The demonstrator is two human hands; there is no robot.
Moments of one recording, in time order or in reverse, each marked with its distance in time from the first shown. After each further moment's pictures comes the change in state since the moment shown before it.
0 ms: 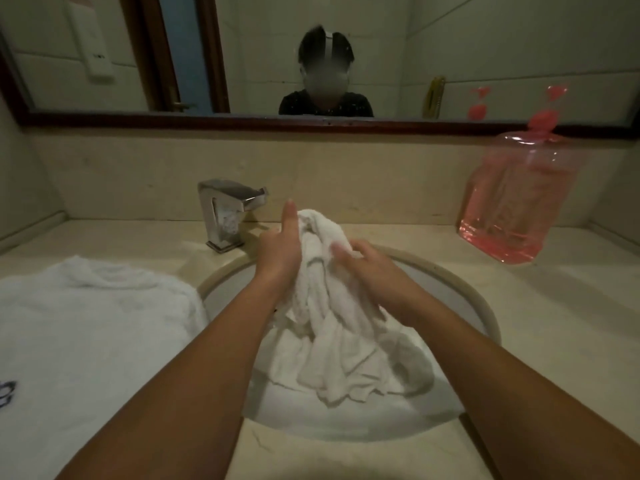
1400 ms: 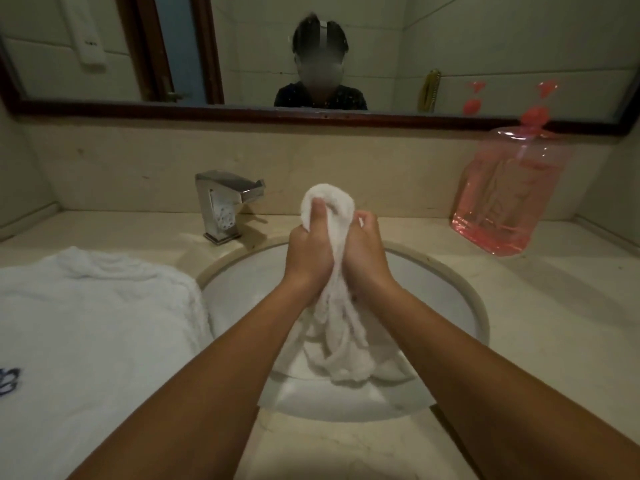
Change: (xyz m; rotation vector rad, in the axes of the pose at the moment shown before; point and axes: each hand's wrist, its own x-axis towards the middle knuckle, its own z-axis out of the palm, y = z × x) left_hand -0.056 0.020 0.027 -0.073 -0.076 0.062; right_hand 0.006 -0.032 0.032 0.308 0.339 0.016
